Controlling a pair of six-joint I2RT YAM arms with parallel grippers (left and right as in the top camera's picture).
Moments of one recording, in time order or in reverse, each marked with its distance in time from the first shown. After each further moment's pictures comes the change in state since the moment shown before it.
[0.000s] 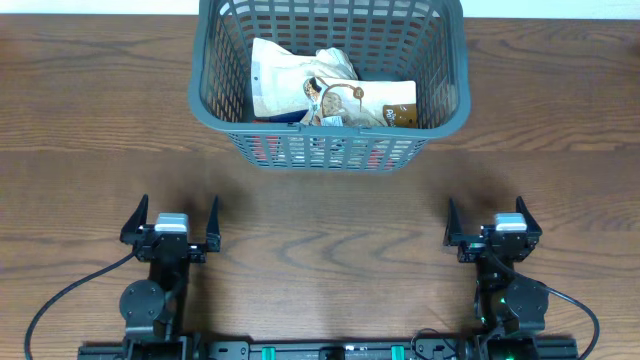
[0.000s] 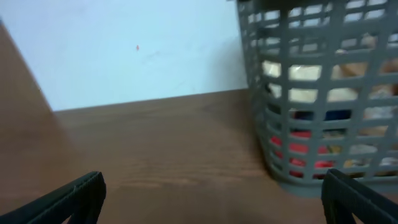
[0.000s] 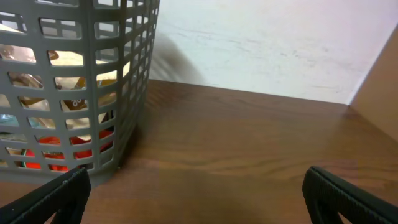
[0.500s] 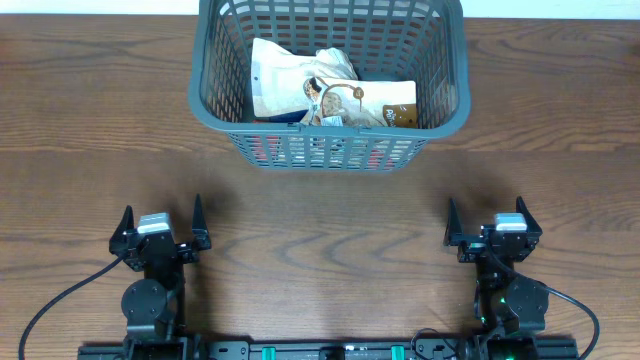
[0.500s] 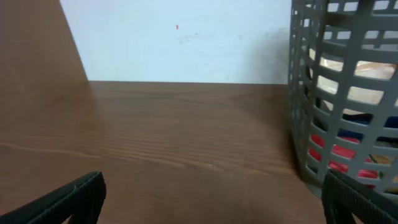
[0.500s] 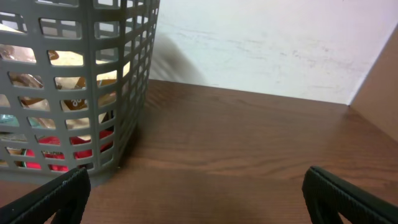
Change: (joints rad) left arm -0.012 -0.032 -0.005 -0.072 -0.163 -0.099; right arm 0.000 0.000 0.000 0.000 0.000 0.000
